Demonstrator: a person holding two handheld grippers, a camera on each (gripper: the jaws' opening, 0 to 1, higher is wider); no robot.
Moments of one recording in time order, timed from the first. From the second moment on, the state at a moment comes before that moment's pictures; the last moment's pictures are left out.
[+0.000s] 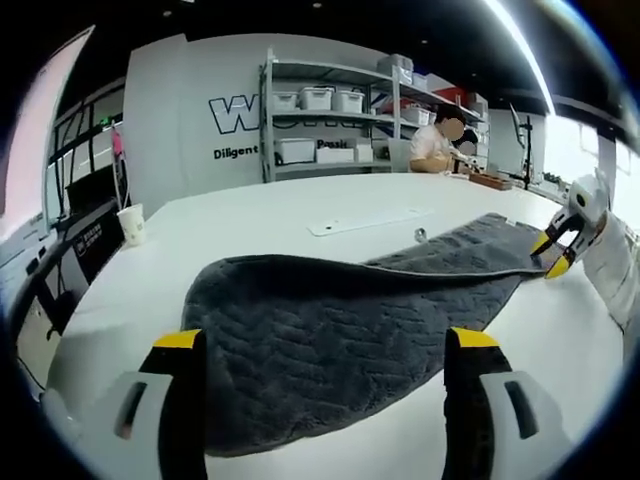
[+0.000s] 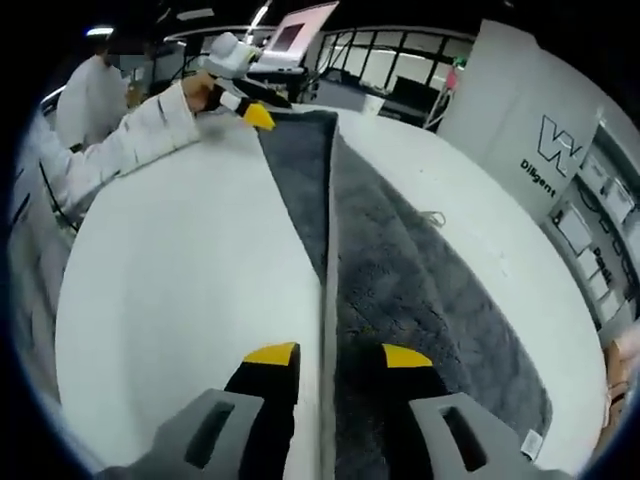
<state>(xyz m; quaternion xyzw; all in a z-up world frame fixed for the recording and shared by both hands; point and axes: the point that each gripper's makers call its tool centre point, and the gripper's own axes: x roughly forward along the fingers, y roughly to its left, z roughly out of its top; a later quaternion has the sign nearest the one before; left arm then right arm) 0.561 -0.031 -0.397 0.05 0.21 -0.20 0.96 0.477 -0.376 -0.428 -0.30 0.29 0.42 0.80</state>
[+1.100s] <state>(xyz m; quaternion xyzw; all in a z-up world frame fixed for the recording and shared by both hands) 0.563 -0.121 -0.405 0.02 0.19 -0.28 0.94 0.499 -0.377 -0.417 -0.26 0.26 0.36 0.86</state>
